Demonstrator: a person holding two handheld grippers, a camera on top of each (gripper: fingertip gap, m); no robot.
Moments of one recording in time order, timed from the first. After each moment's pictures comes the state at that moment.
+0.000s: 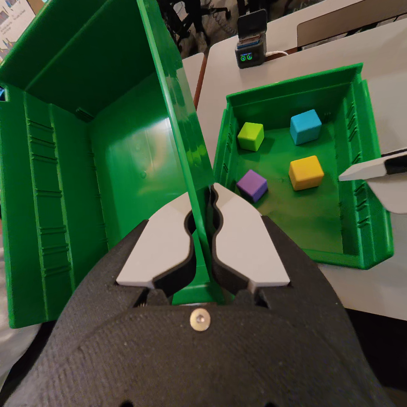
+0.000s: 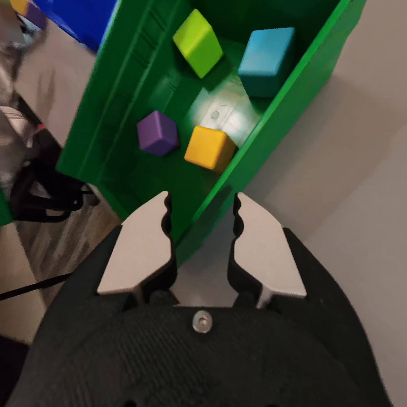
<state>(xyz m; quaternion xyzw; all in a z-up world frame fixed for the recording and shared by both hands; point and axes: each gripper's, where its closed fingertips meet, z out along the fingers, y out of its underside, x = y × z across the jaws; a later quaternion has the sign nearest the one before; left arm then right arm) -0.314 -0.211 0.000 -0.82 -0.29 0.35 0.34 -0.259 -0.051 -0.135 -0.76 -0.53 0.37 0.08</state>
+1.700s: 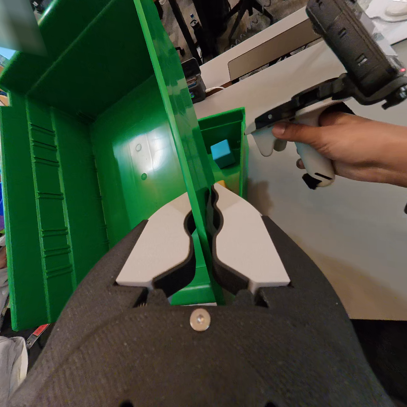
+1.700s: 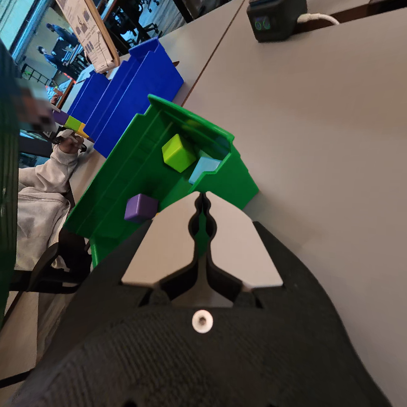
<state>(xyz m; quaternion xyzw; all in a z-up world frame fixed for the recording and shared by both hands) -0.276 -0.127 0.001 -0.85 -0.18 0.33 0.37 -0.365 0.021 -0.124 -0.73 -0.43 0.50 0.16</state>
